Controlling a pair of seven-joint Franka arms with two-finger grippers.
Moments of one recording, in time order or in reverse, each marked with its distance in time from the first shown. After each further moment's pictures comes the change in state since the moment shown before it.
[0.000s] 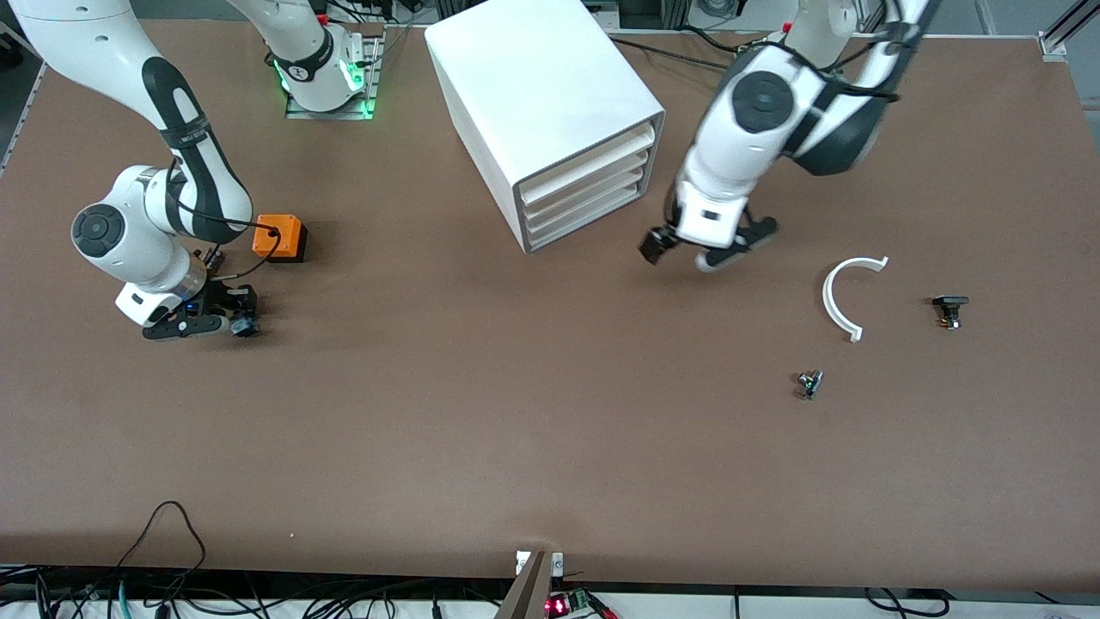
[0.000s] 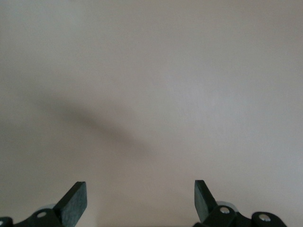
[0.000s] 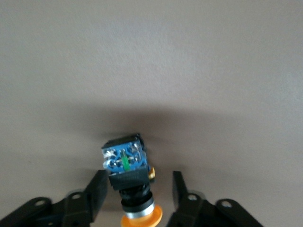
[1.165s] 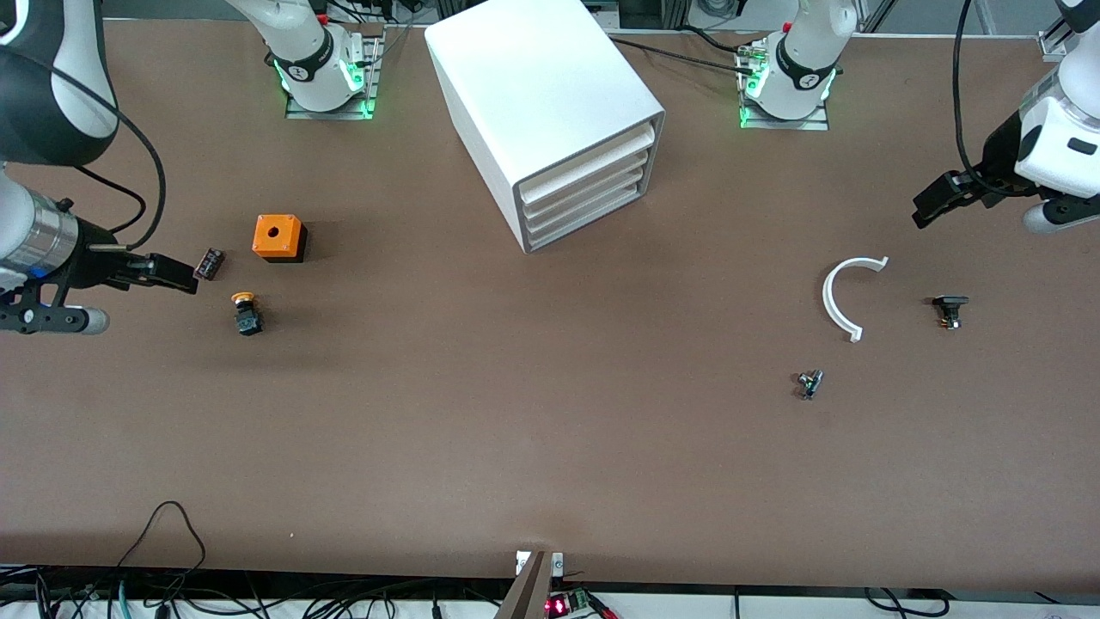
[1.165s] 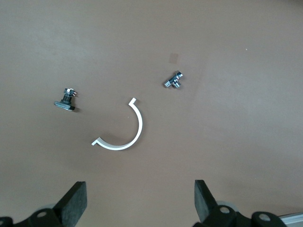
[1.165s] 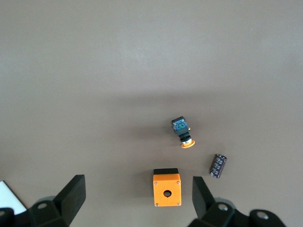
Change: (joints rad) left arm 0.019 -0.229 0.433 0.237 0.001 -0.510 0.737; right arm 0.042 -0.164 0.092 0.712 -0.001 -0.969 0.339
